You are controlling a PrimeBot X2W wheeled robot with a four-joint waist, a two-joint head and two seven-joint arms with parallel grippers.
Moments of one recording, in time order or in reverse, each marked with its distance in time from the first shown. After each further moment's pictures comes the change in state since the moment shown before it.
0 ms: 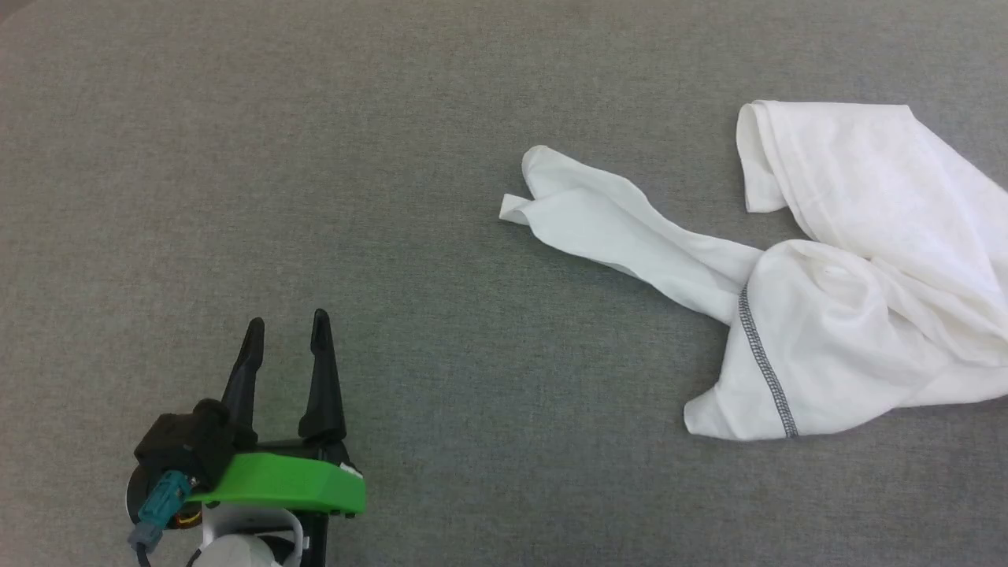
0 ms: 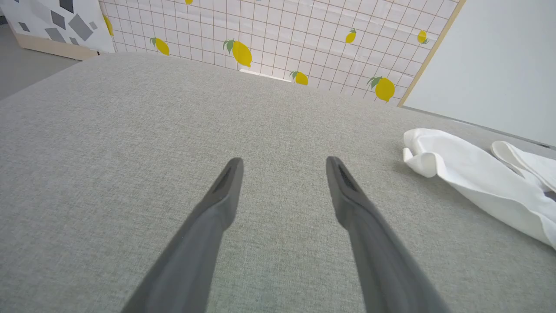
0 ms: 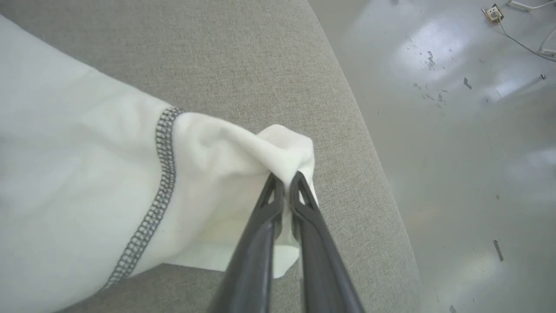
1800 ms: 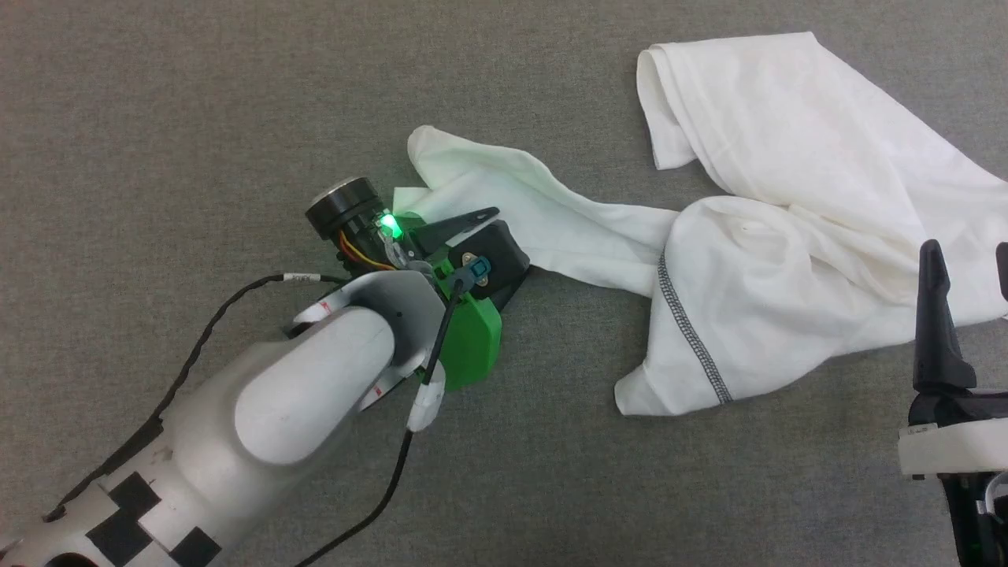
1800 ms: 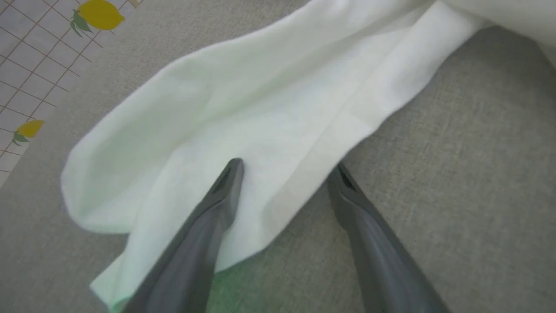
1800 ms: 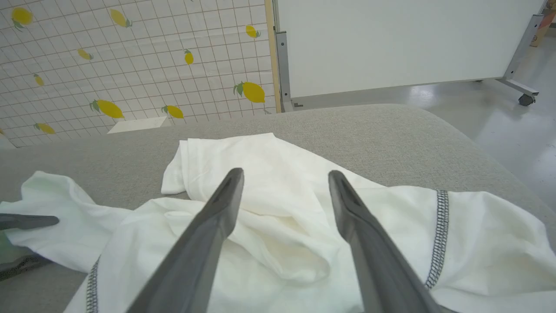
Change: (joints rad) left arm -0.823 0.162 -0.721 0.440 0.180 -0.360 0.440; right arm 0.191 0.278 0.450 -0.395 0.226 0.000 -0.568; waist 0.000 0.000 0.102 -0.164
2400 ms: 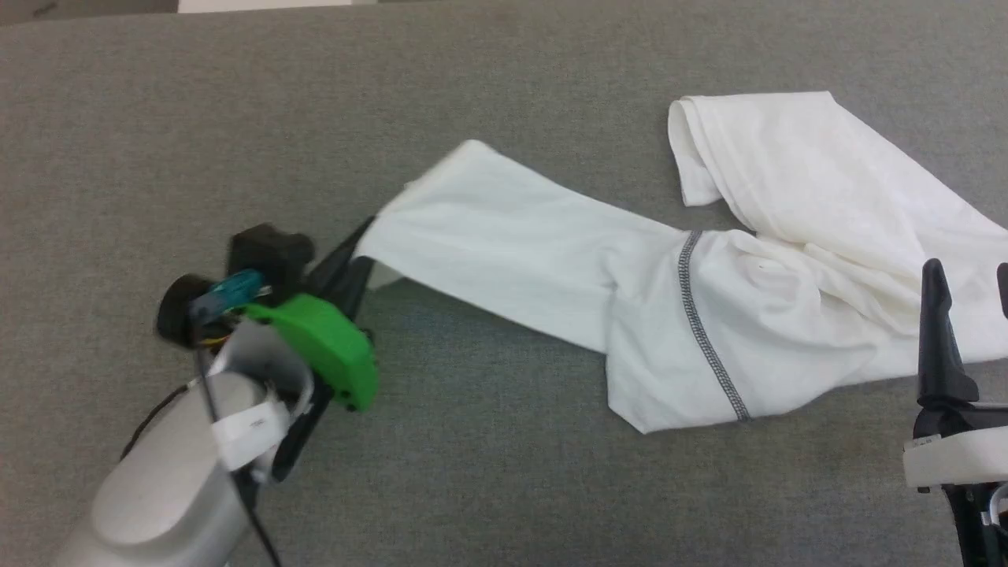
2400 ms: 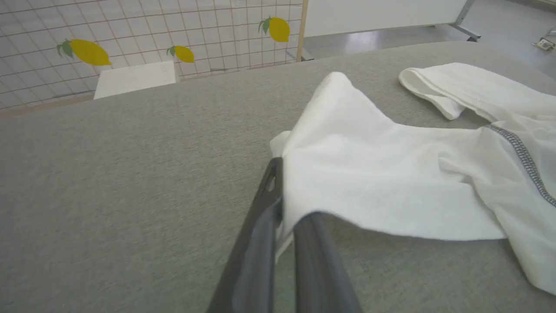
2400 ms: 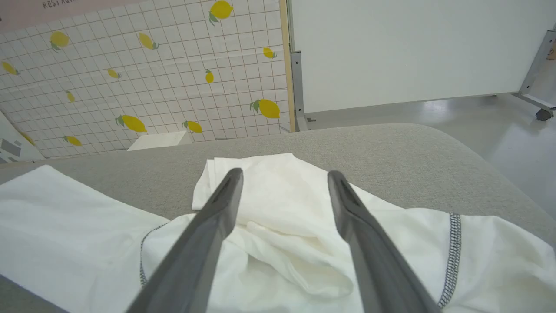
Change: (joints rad) left arm 0.314 0.085 0.327 -0.193 -0.344 0.238 -0.198; right arm 0.021 0.000 -0.021 0.013 0.000 0.000 0.026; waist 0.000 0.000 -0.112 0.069
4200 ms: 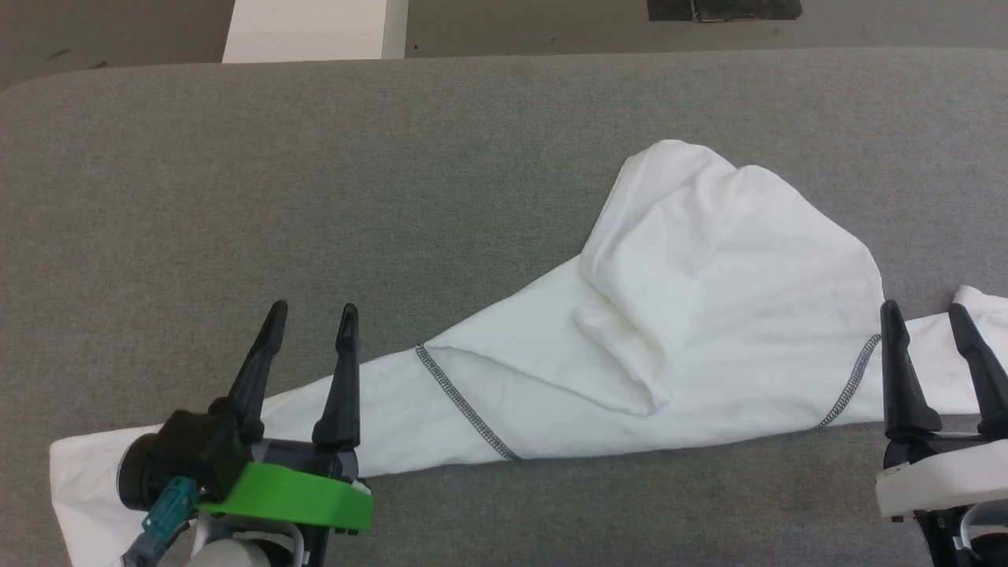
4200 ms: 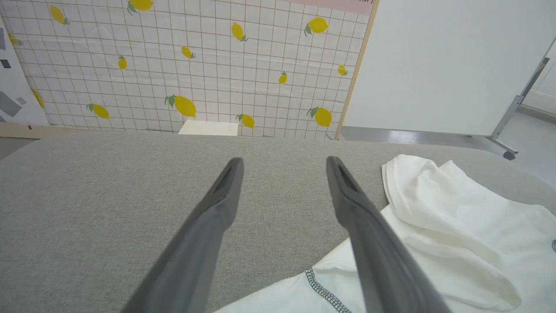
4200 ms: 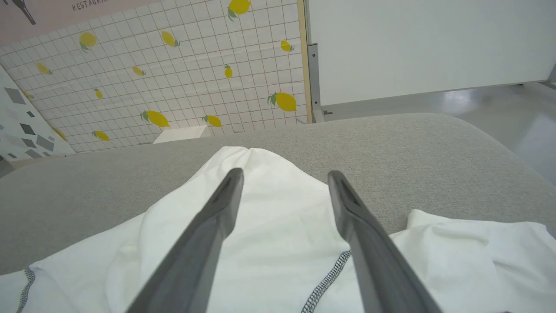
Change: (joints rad) left arm 0.457 -0.014 0.176 -0.402 0.077 0.258 -0.258; right arm 0.056 0.000 0.040 0.036 0.027 0.000 0.030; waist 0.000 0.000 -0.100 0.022
